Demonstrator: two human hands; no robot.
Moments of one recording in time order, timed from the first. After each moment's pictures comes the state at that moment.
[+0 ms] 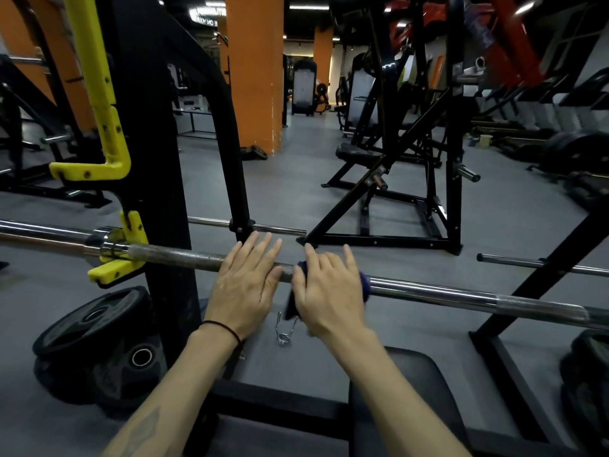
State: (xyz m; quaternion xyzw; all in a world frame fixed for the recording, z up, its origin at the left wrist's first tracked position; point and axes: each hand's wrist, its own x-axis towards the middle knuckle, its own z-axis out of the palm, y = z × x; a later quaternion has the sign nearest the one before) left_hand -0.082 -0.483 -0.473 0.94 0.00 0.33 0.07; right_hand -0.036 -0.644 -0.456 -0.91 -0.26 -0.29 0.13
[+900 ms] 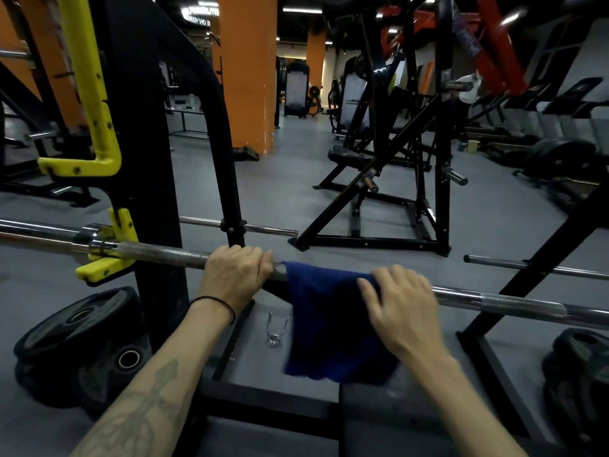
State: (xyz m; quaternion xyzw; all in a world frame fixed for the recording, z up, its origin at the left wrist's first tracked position) left_hand -0.063 -0.477 -0.449 0.92 -0.01 0.39 -0.08; right_hand -0.022 -0.761 -0.468 -0.91 -0.20 -0.36 0.09
